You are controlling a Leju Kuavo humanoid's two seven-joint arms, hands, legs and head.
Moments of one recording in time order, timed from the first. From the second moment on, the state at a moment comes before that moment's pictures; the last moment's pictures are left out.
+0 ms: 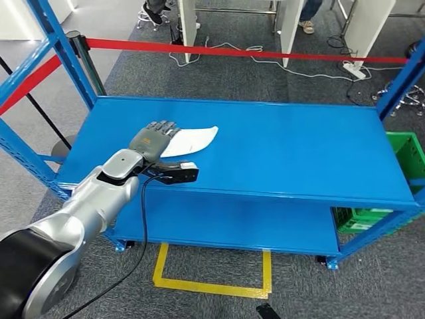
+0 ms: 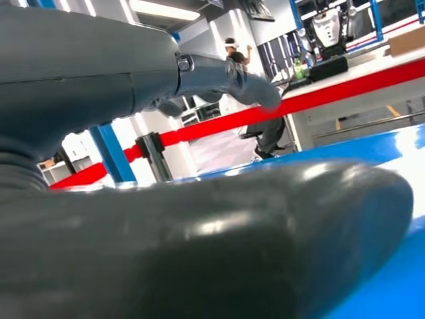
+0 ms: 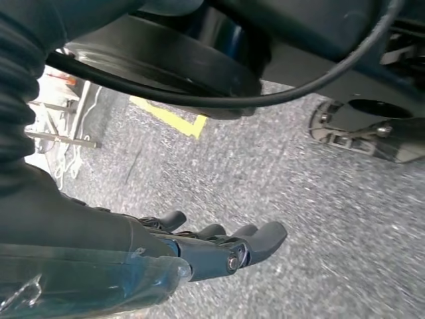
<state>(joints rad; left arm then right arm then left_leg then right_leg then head) -0.97 -0.14 -0.53 -0.30 -1.41 0.21 -0.15 -0.15 0.19 -0.88 -0.19 1.22 -0.01 0.16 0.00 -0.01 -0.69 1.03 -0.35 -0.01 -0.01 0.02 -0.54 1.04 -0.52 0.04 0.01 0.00</state>
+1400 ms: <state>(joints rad) -0.97 -0.13 -0.54 -0.29 -1.37 0.08 -0.19 -0.16 0.19 -0.89 -0.18 1.24 -0.01 0.16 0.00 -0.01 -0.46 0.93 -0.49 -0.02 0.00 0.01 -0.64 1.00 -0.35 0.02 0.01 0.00</state>
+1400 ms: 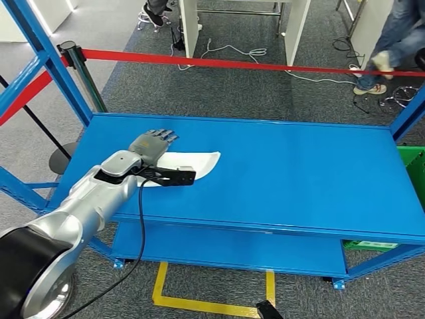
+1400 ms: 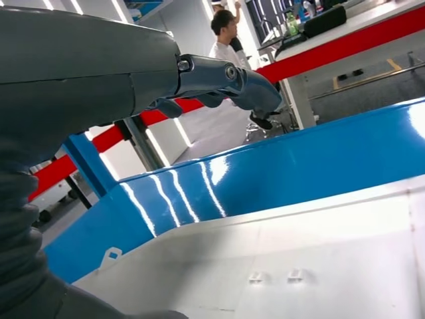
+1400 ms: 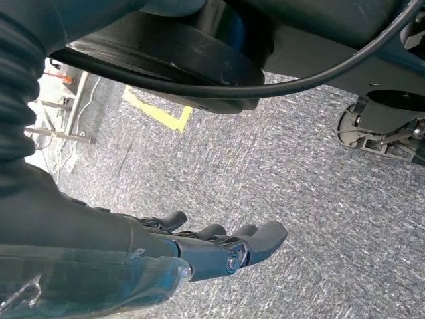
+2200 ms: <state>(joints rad) -0.95 -0.13 -0.54 -0.29 -1.35 0.18 -0.16 -0.15 0.19 -0.90 -0.18 1.25 -0.01 0.16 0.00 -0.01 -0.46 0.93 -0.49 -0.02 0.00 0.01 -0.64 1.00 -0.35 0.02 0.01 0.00</state>
